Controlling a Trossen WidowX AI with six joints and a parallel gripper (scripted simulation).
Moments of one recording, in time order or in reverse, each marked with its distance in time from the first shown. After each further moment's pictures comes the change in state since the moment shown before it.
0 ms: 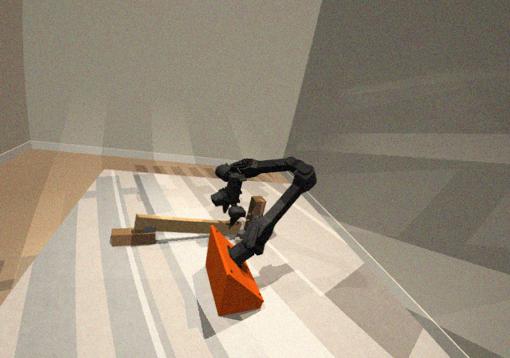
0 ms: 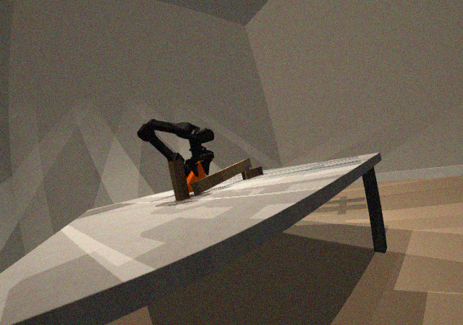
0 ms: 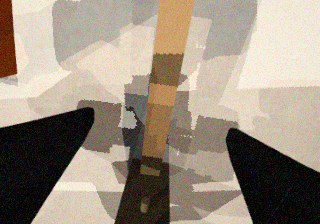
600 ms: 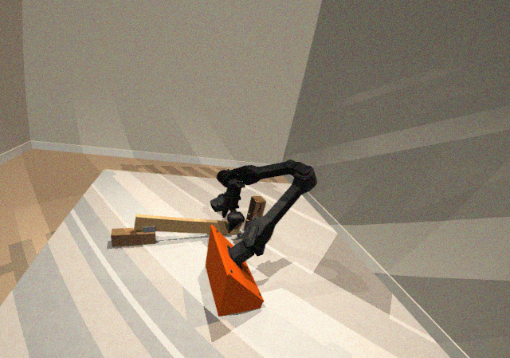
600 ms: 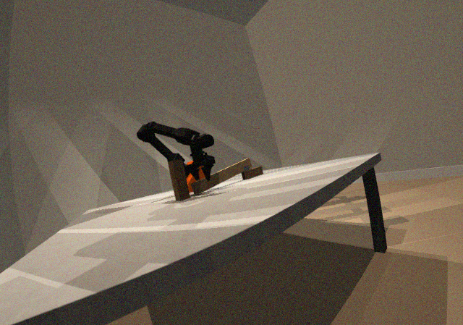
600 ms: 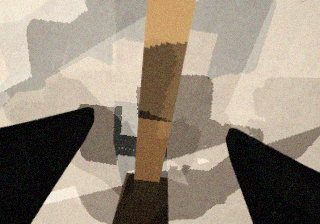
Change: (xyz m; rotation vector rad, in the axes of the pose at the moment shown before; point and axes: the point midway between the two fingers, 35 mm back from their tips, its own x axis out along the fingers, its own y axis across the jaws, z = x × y) arm 0.027 -0.002 -0.002 0.008 -0.003 -0.009
